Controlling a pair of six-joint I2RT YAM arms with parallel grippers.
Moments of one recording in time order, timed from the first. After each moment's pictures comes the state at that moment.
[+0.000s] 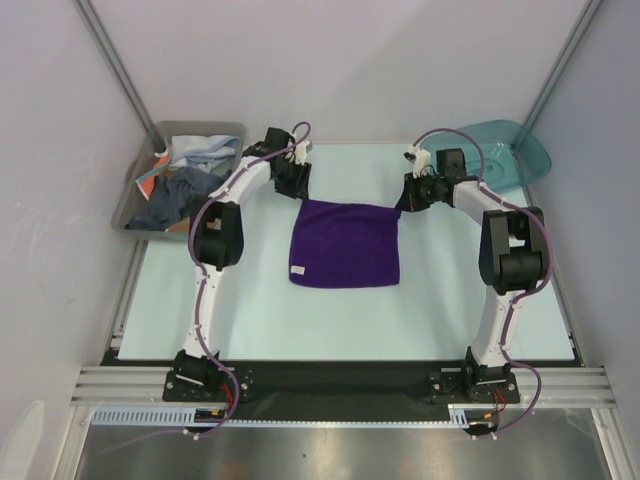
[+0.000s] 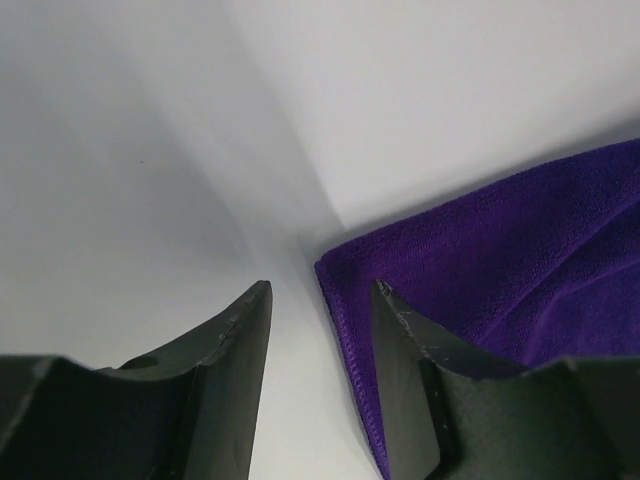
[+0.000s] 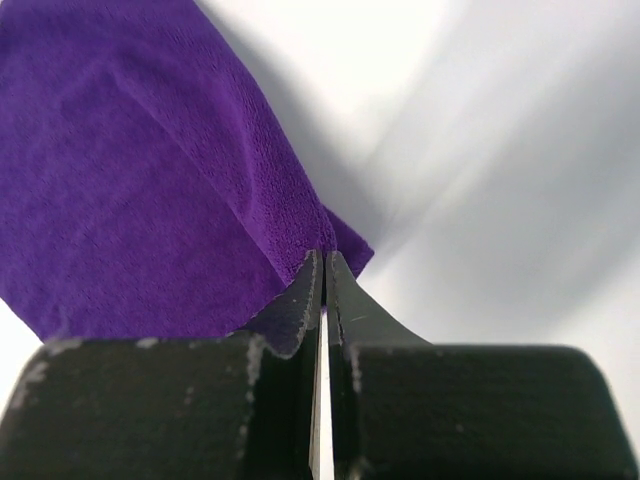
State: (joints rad) left arm -0.28 2.47 2.19 -0.74 0.31 0.05; right arm 0.10 2.01 1.43 -0.28 -0.59 -0.16
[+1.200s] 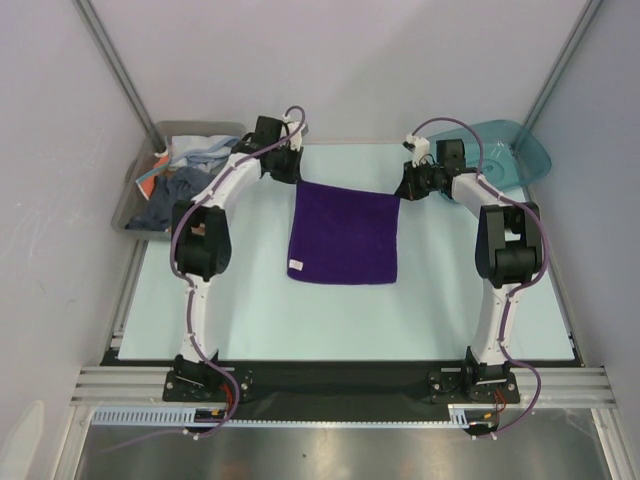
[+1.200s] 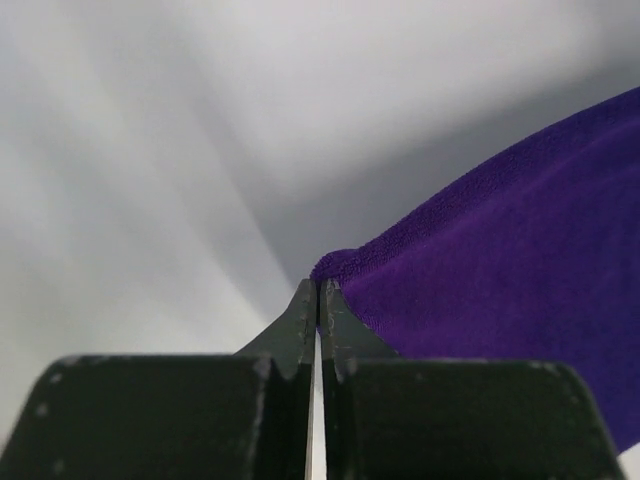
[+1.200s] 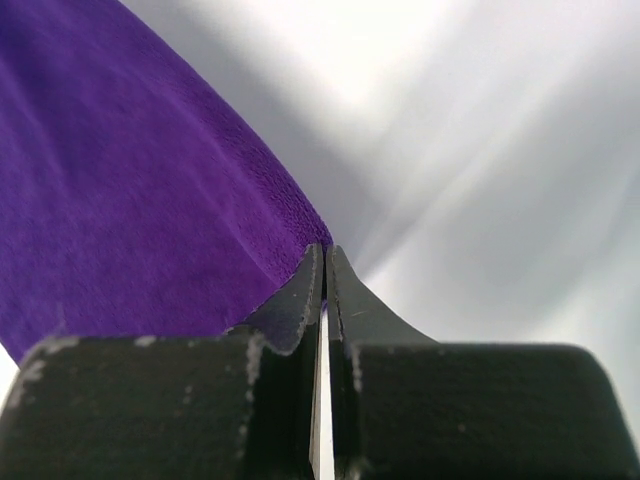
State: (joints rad) left arm -0.28 2.28 2.03 -0.63 0.29 0.05; right arm 0.09 2.08 1.57 -0.26 -0.61 -0.18
